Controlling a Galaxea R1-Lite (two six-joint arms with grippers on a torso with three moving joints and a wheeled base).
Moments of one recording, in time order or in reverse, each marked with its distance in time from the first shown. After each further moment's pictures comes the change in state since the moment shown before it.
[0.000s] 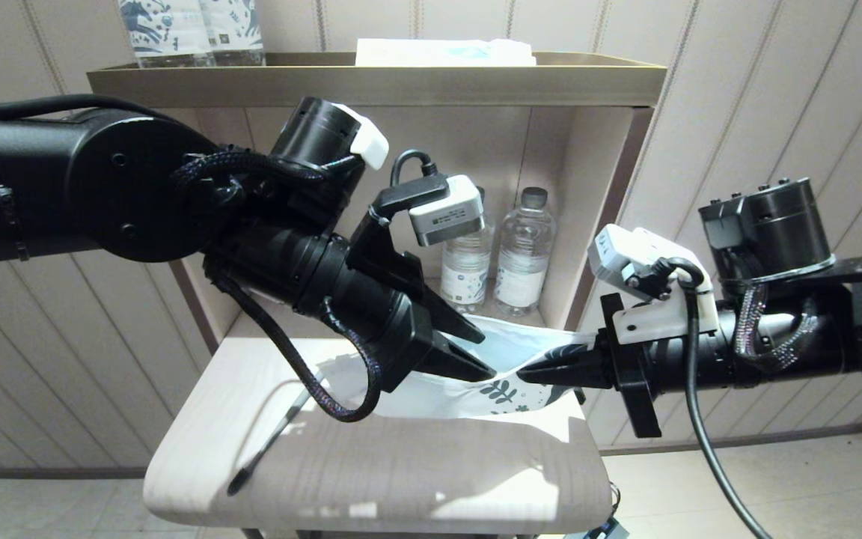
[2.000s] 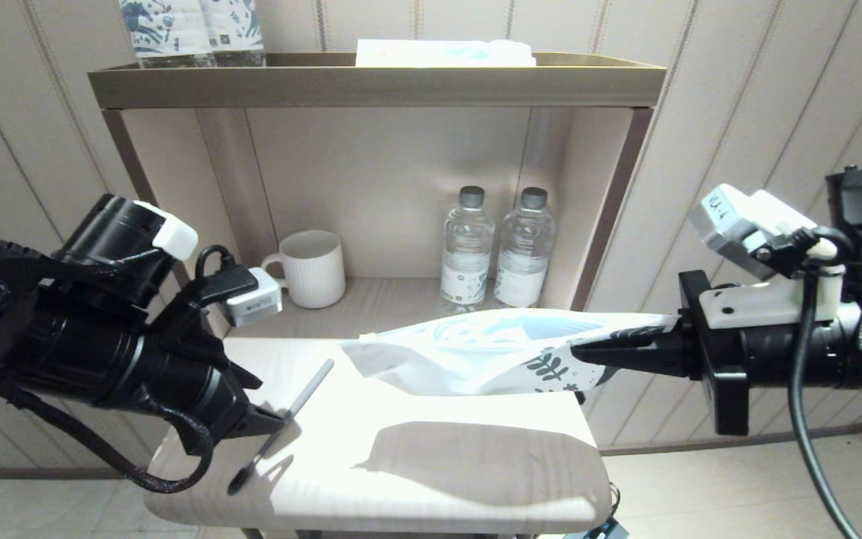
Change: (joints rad) left arm 0.290 -0.301 0.556 -0.050 0.456 -0.171; right arm -0.075 -0.163 0.044 0.013 0.009 0.007
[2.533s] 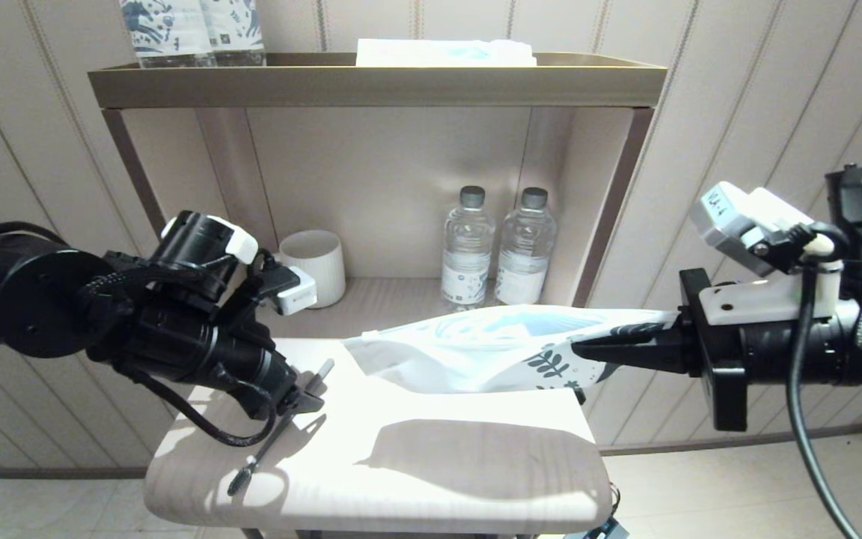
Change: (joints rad) left arm 0.004 0.176 -0.031 -0.176 0.051 -0.028; right arm -0.016 0.003 -0.004 -0.001 0.000 0.007
